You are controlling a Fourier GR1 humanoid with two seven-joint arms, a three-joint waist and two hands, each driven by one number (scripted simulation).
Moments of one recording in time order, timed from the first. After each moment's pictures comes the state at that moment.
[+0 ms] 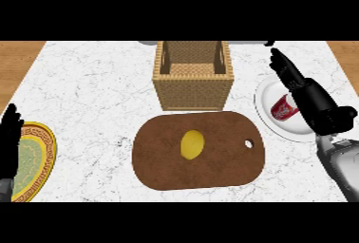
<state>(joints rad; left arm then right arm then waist) -0.03 0.61 -0.11 -1.30 0.34 0.46 -0.03 -0.38 -0.52 0.25 -1.53 -0.19 -0.04 0.02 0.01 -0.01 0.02</state>
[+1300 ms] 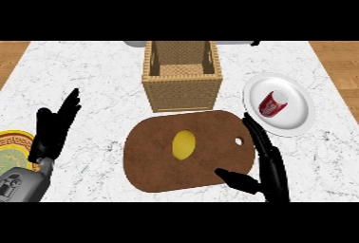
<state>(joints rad) -0.20 0.55 -0.30 -1.35 0.30 0.30 0.13 -0.01 -0.28 0.50 -1.51 0.32 -0.68 -0.24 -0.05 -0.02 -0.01</state>
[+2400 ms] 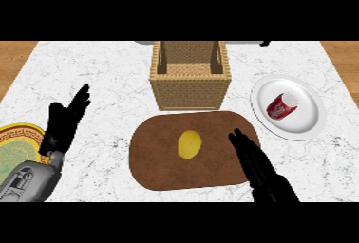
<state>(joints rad) -0.24 0.47 -0.26 -1.33 0.22 0.25 0.16 -0.01 -0.36 0.72 -2.18 0.72 -0.16 0.80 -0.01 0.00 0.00</state>
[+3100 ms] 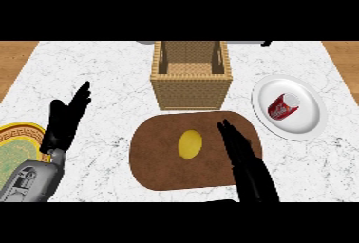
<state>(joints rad) -0.23 0.39 -0.16 -1.36 0.11 0.18 0.21 0.00 -0.20 0.65 -1.92 0.77 -0.20 0.62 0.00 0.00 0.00</state>
